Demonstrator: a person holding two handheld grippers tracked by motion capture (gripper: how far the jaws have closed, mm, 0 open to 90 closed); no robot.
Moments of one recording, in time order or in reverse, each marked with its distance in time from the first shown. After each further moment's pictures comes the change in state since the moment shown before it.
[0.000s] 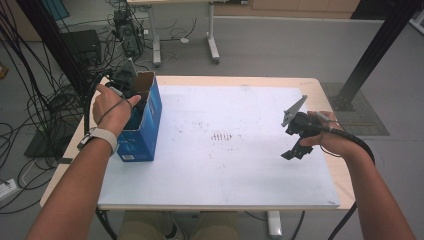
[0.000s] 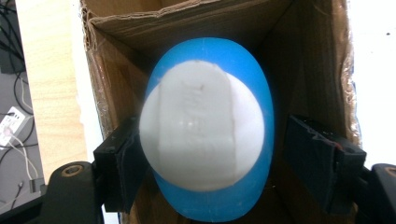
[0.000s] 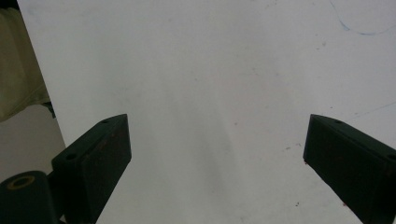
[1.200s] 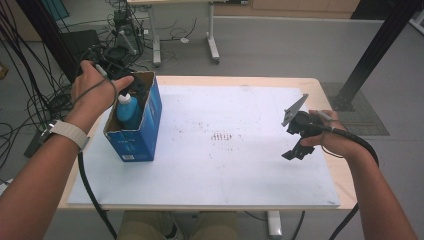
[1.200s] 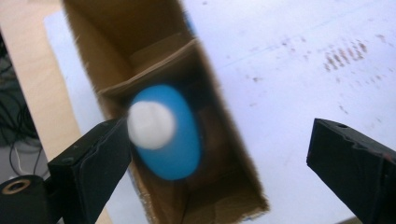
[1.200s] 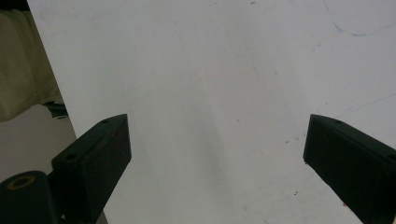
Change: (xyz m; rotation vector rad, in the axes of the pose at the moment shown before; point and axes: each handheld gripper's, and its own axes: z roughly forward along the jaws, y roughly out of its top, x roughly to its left) left arm -0.017 0.000 -0.091 -0.129 -0.121 0.268; right arm 0.010 0.005 -0.014 0.010 -0.023 0.006
